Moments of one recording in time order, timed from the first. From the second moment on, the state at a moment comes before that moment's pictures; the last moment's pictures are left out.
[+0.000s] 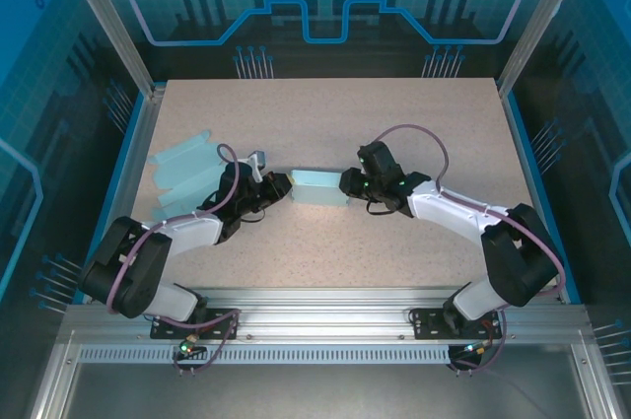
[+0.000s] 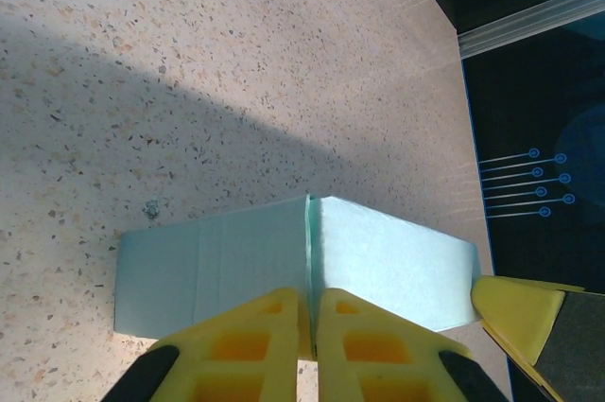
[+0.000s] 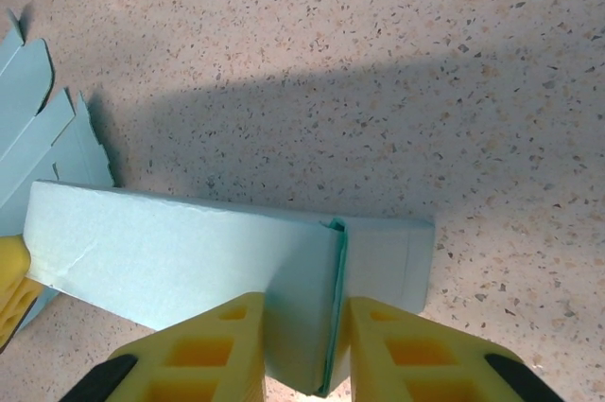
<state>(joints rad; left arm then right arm) -0.37 1.44 0.51 0.45 0.30 -0.92 0.60 1.51 0.91 -0.23 -0.03 0.76</state>
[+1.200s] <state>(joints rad) -0.38 1.47 0.97 -0.16 0.57 0.48 0.62 1.53 1.01 -0.40 -0.03 0.70</state>
